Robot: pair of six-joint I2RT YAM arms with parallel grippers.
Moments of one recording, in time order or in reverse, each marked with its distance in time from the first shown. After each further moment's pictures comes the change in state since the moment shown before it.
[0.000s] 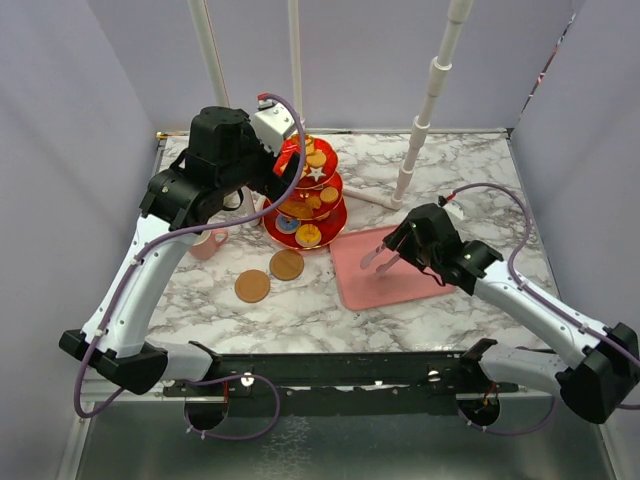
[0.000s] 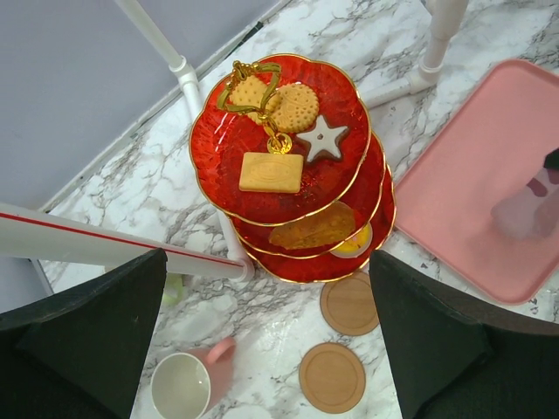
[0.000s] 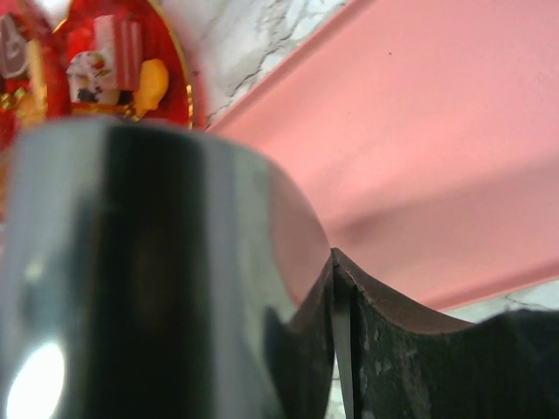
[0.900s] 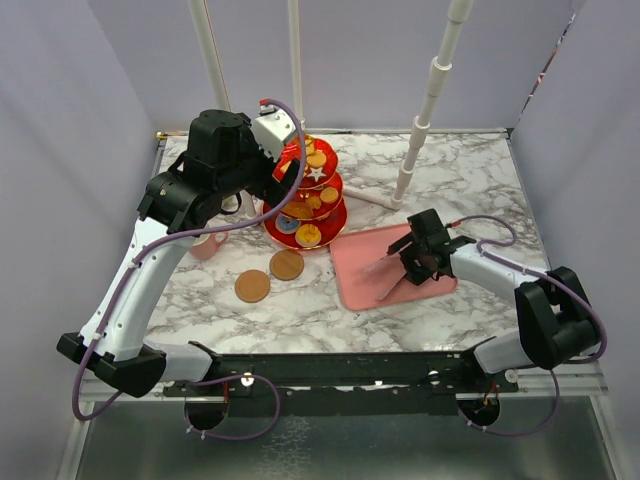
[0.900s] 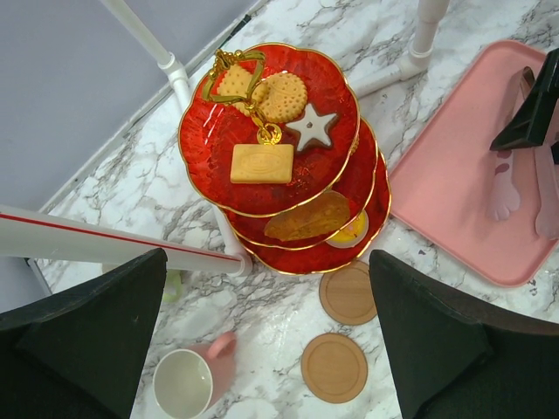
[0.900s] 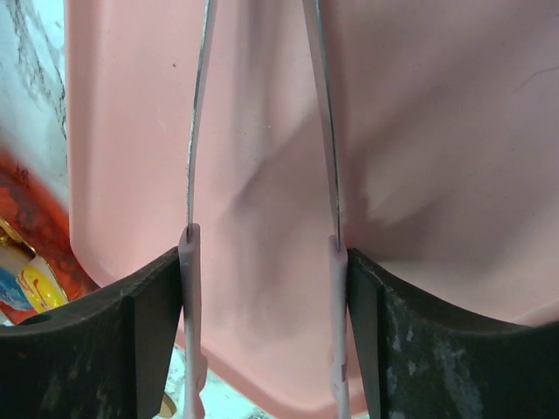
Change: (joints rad) left arm 0.000 -0.021 -0.014 -0.022 0.033 0.032; right arm -0.233 0.351 -0.143 0.168 -0.209 0.315
